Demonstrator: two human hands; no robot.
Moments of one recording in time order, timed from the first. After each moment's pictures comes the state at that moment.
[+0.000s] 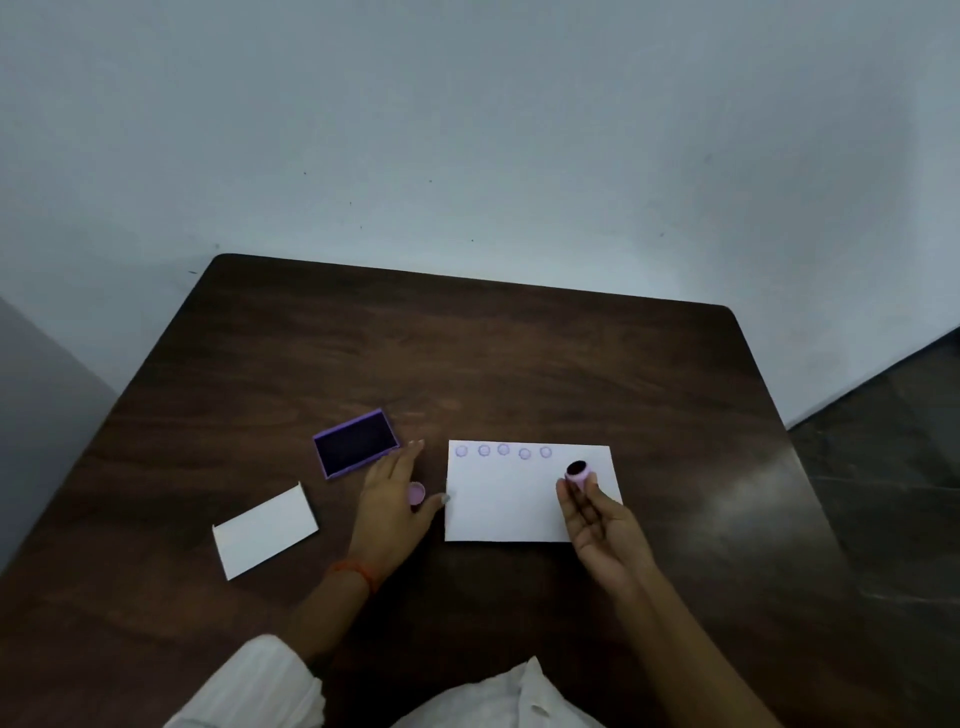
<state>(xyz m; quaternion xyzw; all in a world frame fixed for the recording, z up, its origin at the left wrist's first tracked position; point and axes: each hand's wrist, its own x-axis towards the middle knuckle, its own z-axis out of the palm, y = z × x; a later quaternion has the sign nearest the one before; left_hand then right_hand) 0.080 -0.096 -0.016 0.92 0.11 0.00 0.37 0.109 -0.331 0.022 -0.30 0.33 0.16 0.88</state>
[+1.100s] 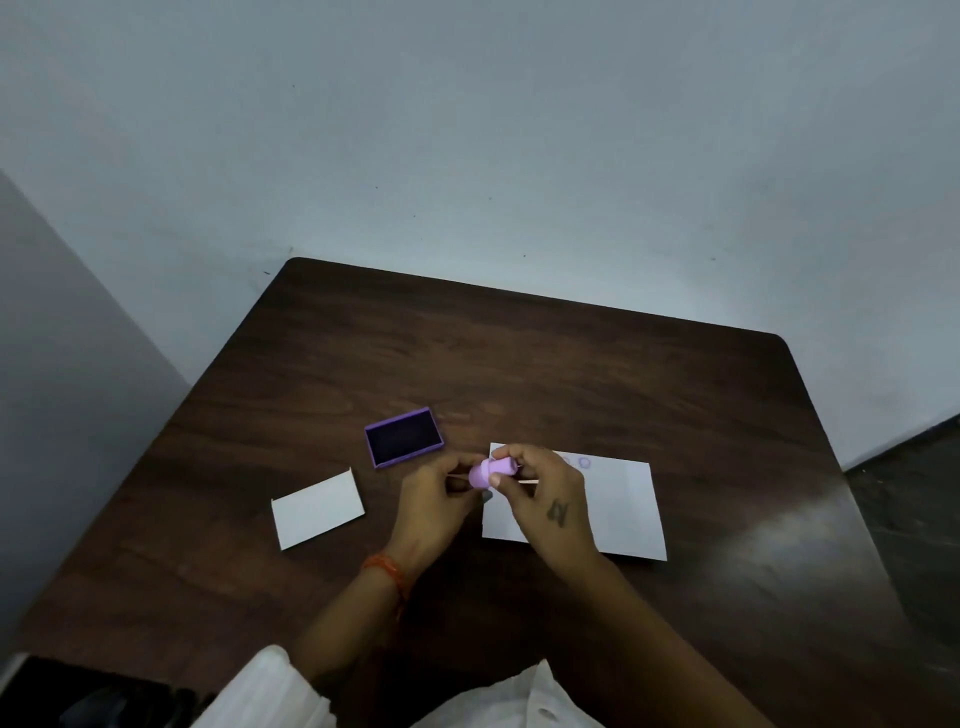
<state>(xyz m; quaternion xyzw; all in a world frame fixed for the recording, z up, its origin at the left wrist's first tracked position) 0.060 -0.113 0.045 0.78 0.19 0.00 0.59 0.098 -0.238 0.054 -0.87 -0.08 0.03 0.49</state>
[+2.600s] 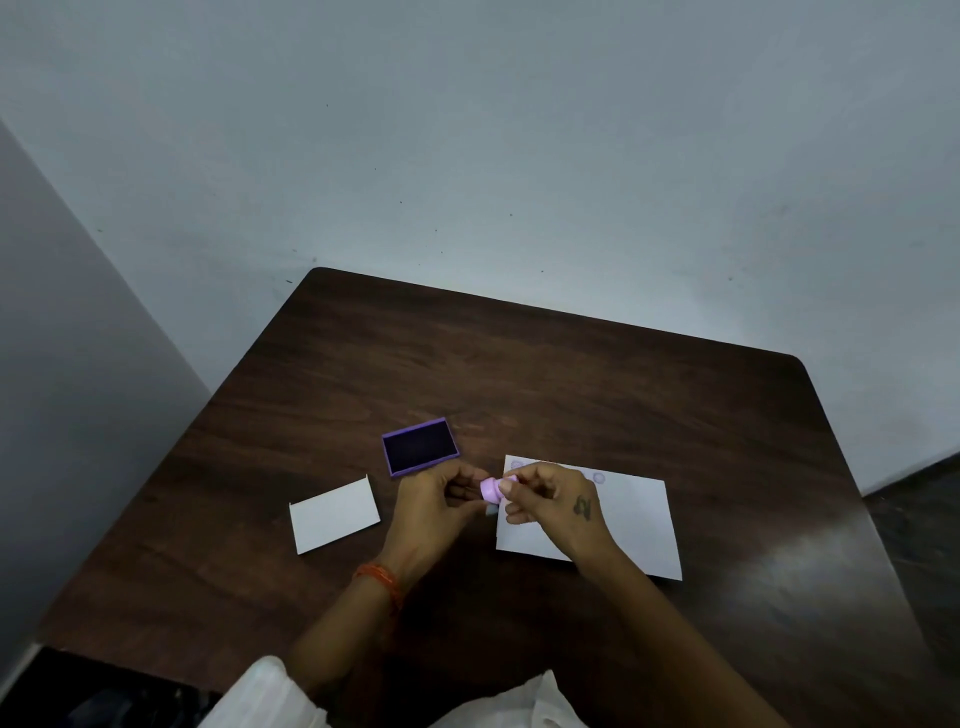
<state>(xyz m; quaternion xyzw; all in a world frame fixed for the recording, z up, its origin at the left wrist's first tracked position) 0.053 -0.093 0.044 0.78 0.16 0.00 0.60 0.113 -0.243 0.047 -0.82 -0.08 0.17 0.54</state>
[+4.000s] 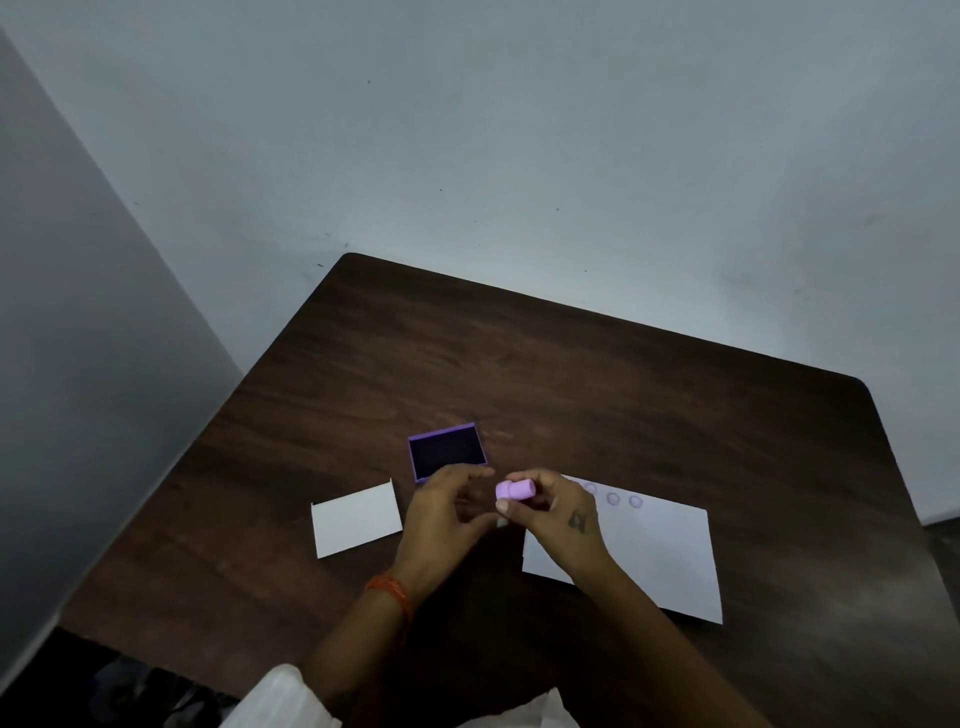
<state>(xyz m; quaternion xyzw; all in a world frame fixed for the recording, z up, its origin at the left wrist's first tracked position) 0.058 -0.072 0.024 0.81 0.17 0.04 0.57 0.123 -0.210 0.030 -0.84 -0.09 0.20 0.49</state>
